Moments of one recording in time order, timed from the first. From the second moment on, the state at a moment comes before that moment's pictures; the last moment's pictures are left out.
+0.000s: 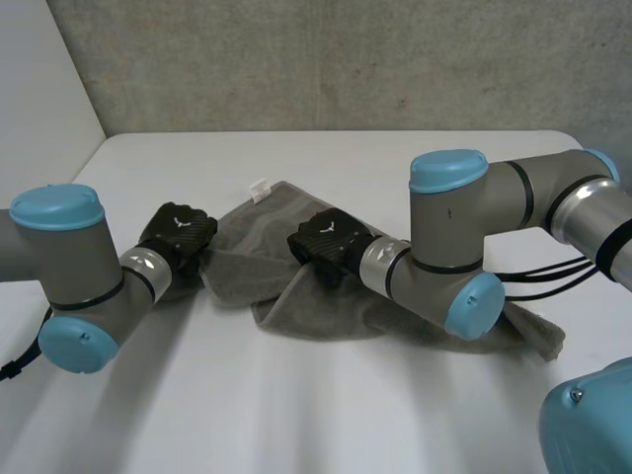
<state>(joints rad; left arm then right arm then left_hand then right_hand) 4.42 -2.19 -1.46 3.35 -1.42 3.63 2.19 -0.61 0.75 0.26 1.18 2.71 1.26 1.32 1.32 1.35 1.12 1.25 1.22 1.23 1.23 1.07</state>
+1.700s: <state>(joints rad) 4.47 -1.94 -1.71 3.25 -1.35 3.54 1.84 -1.03 1.21 0.46 1.11 2.42 0.58 0.60 0.60 0.60 0.40 0.45 0.45 0.45 0.45 0.24</state>
